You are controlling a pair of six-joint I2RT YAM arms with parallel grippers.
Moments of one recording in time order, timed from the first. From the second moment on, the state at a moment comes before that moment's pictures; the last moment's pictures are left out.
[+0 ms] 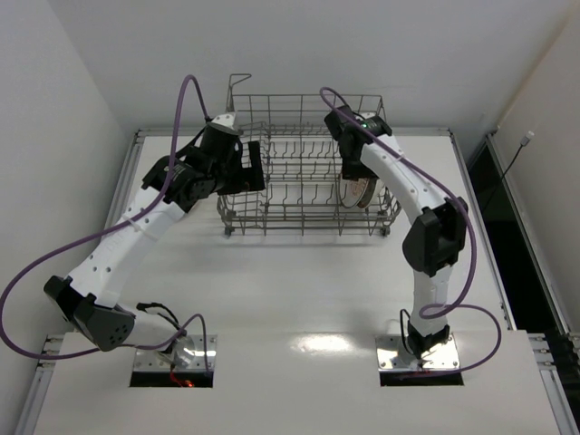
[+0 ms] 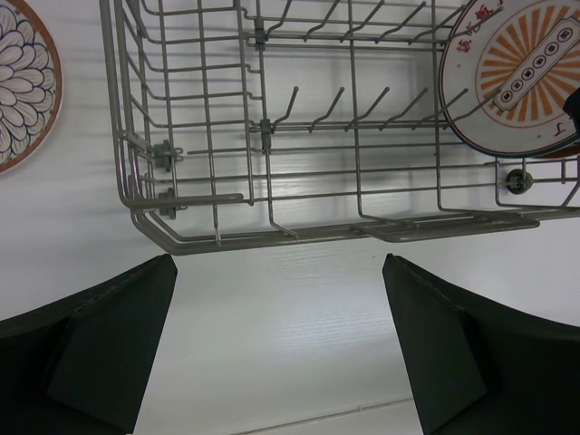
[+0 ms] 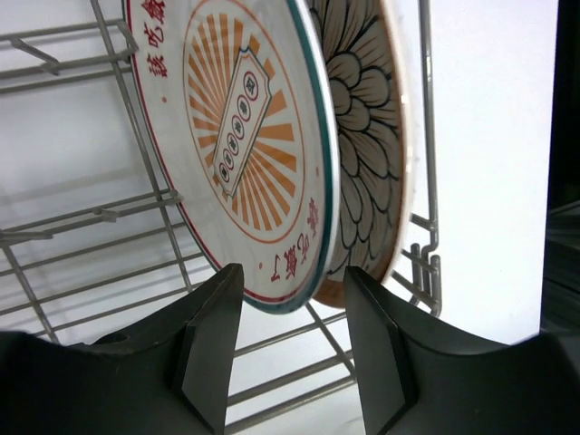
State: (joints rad) left arm -0.56 1.38 1.61 -0.94 -0.24 -0.52; right arm 0.43 2.00 1.95 -1.17 0.57 0.46
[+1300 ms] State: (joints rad) left arm -0.07 1.22 1.43 -0.77 -0.19 -0.78; right arm 0.45 1.66 1.86 -0.89 0.05 0.26
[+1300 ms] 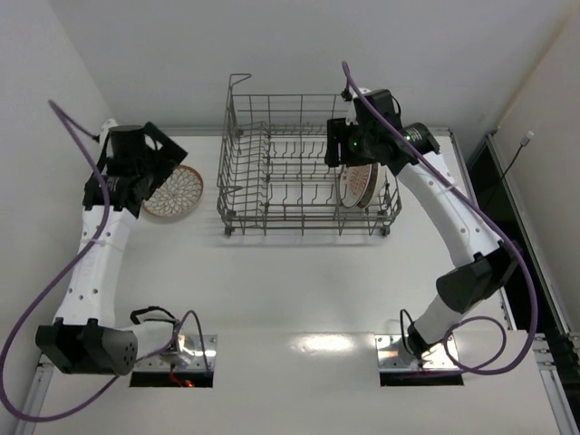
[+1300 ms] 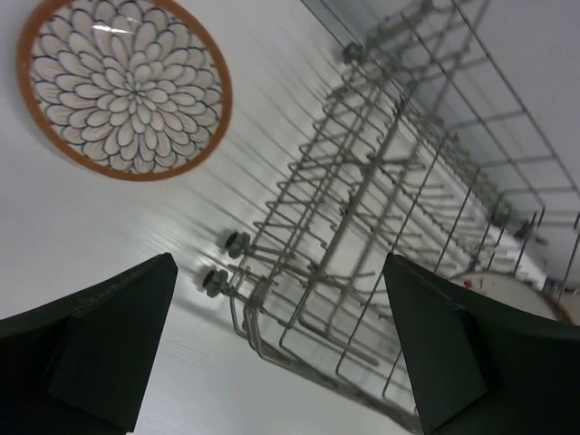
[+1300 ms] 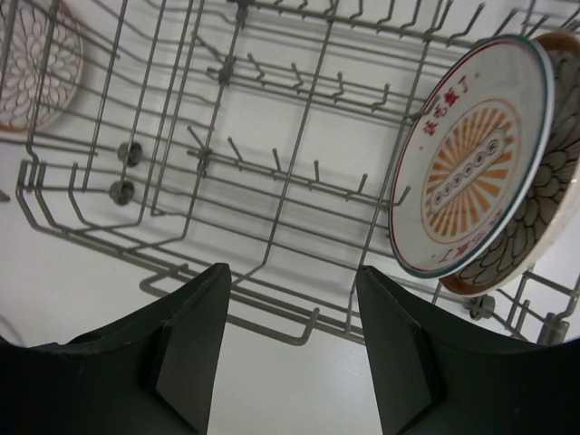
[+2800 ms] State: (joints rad) left arm 0.39 1.64 0.67 0.30 0.09 -1.26; right arm 0.44 1.52 1.71 -0.87 -0.09 0.20
